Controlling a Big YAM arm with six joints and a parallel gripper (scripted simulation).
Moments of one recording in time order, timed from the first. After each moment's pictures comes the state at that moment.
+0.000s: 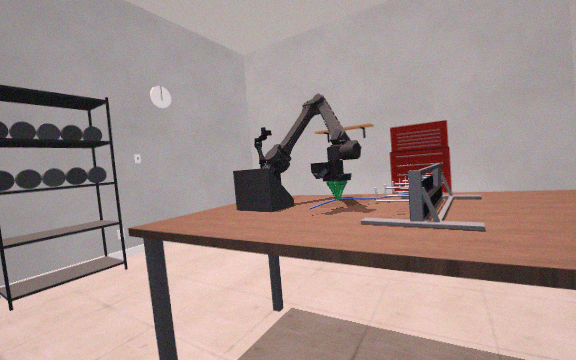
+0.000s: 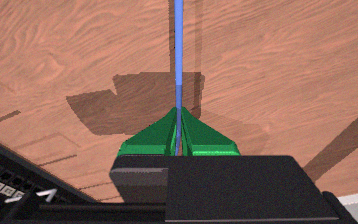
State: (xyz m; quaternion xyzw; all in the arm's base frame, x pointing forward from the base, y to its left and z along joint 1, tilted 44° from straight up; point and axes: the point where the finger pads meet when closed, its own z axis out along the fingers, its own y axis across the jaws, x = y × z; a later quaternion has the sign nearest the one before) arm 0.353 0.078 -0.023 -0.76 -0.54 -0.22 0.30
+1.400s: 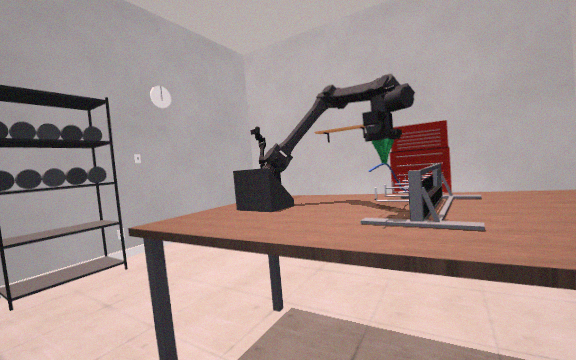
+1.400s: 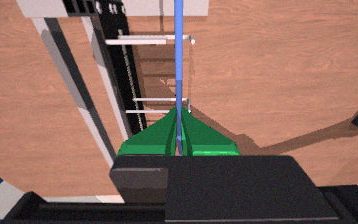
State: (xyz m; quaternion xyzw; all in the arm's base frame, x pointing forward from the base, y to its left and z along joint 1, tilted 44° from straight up) arm 0.570 -0.080 0.006 -0.65 -0.66 -0.27 0.26
